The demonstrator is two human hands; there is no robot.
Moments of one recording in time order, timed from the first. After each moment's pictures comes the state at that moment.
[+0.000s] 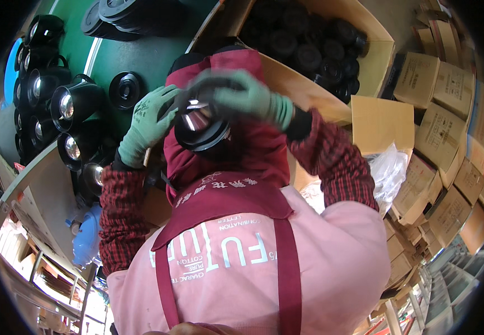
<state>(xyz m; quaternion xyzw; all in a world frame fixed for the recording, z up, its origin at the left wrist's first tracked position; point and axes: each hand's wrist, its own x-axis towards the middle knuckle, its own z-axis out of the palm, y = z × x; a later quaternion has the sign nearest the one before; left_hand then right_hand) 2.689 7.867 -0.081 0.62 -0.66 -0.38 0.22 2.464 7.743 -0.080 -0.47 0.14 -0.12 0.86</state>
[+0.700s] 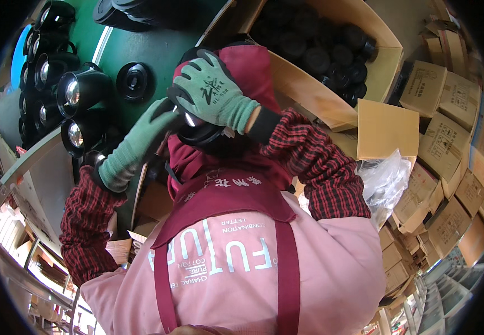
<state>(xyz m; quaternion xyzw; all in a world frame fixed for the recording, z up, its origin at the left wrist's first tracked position) 2.682 7.920 -0.079 0.65 -0.52 -0.45 0.32 2.524 7.783 -0.125 -0.93 0.16 -0.18 0.26</state>
